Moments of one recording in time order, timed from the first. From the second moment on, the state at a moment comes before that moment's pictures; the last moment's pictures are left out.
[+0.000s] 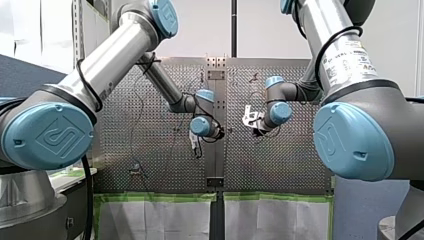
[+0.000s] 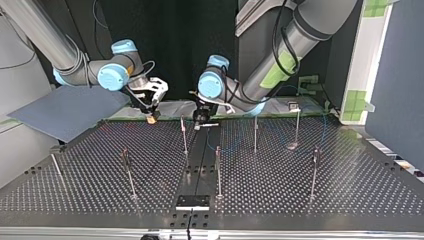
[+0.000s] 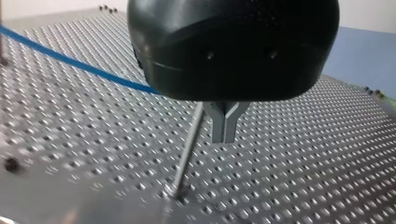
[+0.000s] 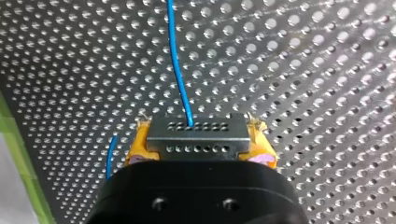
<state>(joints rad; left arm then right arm) -0.49 -2.28 -1.48 -2.66 -1.71 -1.86 1.98 -1.03 1.63 -0.31 1.45 1.76</state>
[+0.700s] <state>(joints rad) -0.47 -2.30 -1.43 -2.73 -1.71 -1.83 1.94 -1.02 1.59 -0.30 1.45 1.76</state>
